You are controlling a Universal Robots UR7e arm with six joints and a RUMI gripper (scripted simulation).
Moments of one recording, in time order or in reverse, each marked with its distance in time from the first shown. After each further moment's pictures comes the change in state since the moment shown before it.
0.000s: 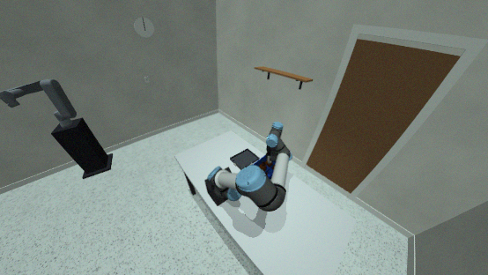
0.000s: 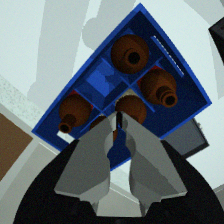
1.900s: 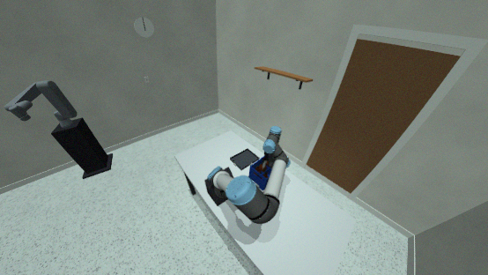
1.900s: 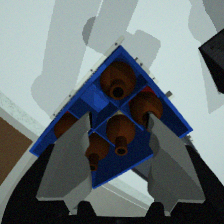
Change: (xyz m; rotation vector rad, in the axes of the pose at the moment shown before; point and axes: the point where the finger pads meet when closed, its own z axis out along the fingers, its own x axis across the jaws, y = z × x) arm 0.022 -0.050 0.005 -0.002 -0.001 0.000
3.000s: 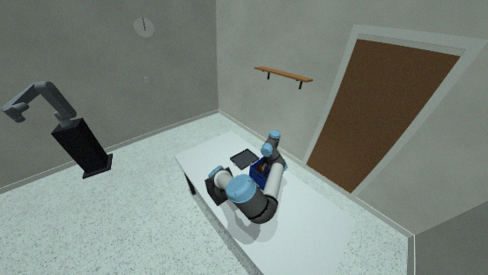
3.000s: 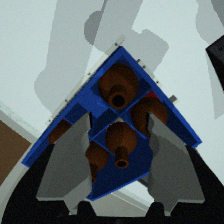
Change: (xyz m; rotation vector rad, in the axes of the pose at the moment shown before) arm 0.000 -0.001 0.031 0.000 0.000 0.000
